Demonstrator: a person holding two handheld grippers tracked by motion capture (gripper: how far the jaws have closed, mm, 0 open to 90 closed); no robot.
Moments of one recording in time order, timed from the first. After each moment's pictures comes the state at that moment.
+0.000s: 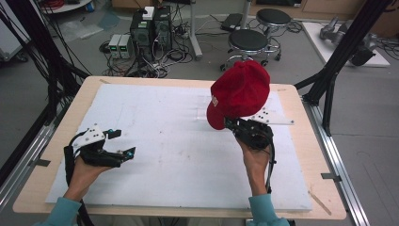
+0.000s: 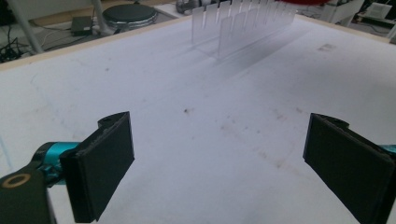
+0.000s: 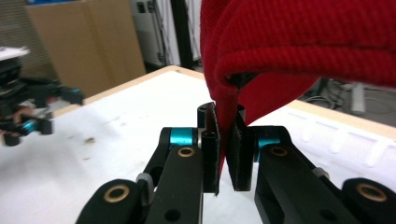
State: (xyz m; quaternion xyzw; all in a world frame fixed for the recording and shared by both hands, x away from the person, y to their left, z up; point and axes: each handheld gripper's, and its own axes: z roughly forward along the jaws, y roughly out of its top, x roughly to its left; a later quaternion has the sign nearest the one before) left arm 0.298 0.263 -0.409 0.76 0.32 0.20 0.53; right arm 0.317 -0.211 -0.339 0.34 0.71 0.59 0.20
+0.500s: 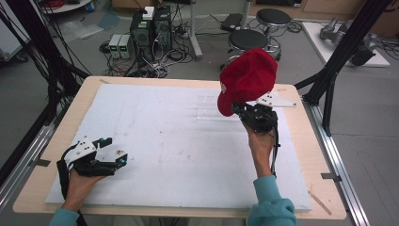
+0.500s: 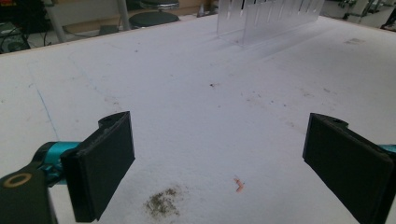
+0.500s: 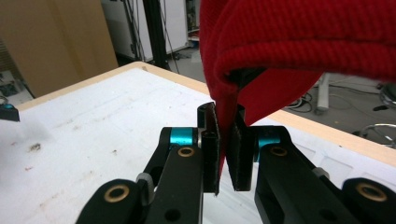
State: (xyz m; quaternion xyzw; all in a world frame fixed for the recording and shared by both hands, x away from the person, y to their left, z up) left arm 0.280 0.285 -0.442 0.73 0.34 0.23 0.54; right arm 0.361 -0.226 -0.327 0.36 0.71 0.56 0.23
